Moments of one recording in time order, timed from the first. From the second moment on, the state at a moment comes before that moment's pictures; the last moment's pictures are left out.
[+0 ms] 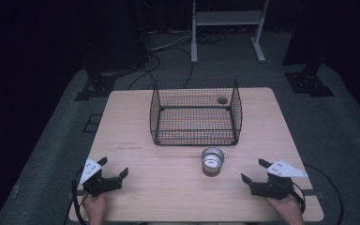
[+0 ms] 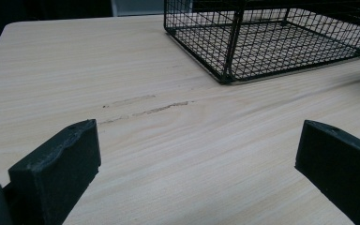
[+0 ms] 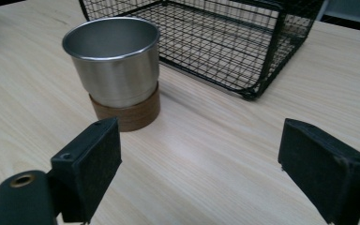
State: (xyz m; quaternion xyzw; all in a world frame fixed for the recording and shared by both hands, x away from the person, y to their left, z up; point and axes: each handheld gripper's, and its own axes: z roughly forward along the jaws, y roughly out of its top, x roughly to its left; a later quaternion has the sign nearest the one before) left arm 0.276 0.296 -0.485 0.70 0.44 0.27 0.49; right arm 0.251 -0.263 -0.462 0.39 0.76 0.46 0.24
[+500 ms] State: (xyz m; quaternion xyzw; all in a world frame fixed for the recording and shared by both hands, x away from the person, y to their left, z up) left arm 0.276 0.296 -0.485 0.70 0.44 0.28 0.49; right arm 0.252 -0.246 -0.459 0.37 0.78 0.46 0.23
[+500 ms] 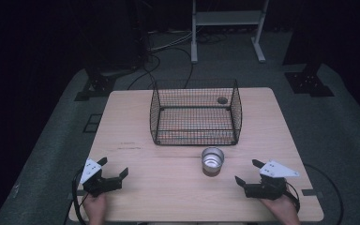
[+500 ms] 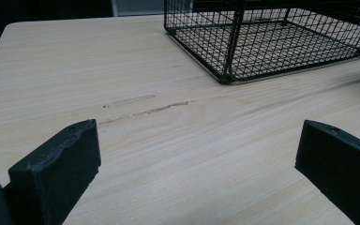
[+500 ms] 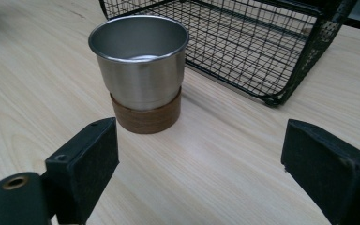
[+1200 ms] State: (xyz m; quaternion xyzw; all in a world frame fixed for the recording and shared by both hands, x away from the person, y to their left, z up) left arm 0.276 0.297 -0.485 0.70 0.44 0.27 0.49; right arm 0.259 -0.214 -0.461 0.36 0.79 0.45 0.21
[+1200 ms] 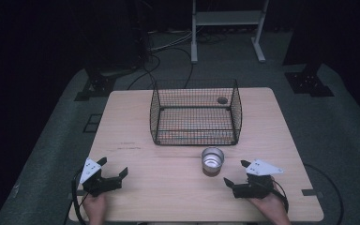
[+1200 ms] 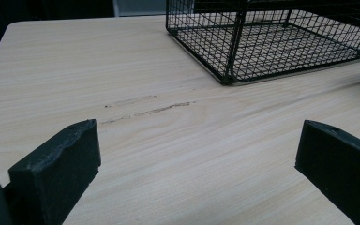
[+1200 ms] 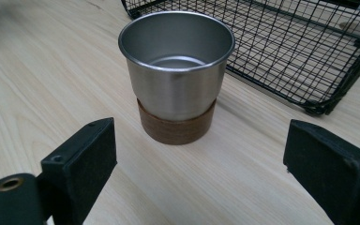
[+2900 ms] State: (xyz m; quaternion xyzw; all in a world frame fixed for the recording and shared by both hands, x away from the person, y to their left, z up) left arm 0.276 0.298 -0.485 0.69 0.44 0.28 0.50; right arm 0.315 -0.161 -0.463 0.38 0.81 0.42 0.16
